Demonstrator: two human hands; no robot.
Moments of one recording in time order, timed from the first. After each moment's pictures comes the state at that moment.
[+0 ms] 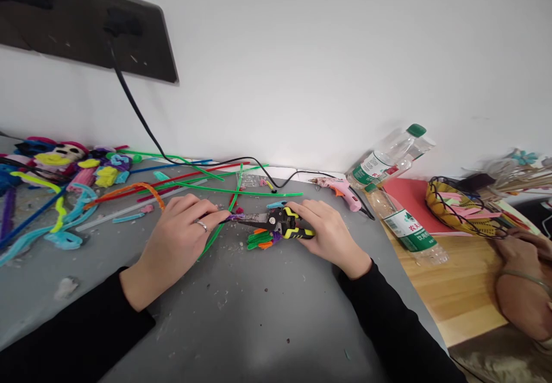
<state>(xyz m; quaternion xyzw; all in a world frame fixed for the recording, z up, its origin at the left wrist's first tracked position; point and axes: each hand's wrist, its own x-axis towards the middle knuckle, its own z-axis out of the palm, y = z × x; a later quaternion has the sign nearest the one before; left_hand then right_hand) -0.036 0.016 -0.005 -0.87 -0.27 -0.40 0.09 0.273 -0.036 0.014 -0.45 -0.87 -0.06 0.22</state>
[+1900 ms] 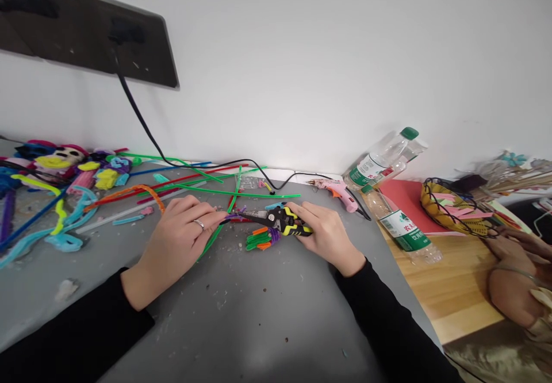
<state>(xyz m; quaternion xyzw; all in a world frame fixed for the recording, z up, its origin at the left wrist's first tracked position) -0.036 0.015 -0.011 -0.86 -0.31 -0.41 0.02 0.275 -0.036 0.011 -0.47 -0.85 -0.08 0.20</state>
